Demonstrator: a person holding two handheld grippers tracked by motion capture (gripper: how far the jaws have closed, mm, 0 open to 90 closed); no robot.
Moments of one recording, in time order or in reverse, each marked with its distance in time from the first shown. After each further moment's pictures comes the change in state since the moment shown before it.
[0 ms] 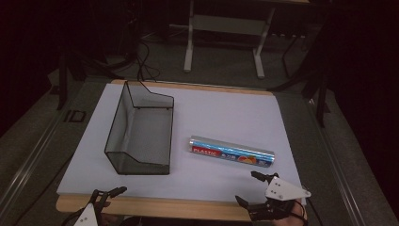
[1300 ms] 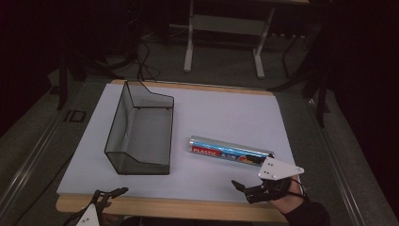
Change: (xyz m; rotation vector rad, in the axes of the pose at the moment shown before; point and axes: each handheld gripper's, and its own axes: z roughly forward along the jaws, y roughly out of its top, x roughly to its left) left arm -0.001 0.000 0.003 0.014 -0.011 0.012; right arm -0.026 0.052 0.014 0.079 0.032 -0.106
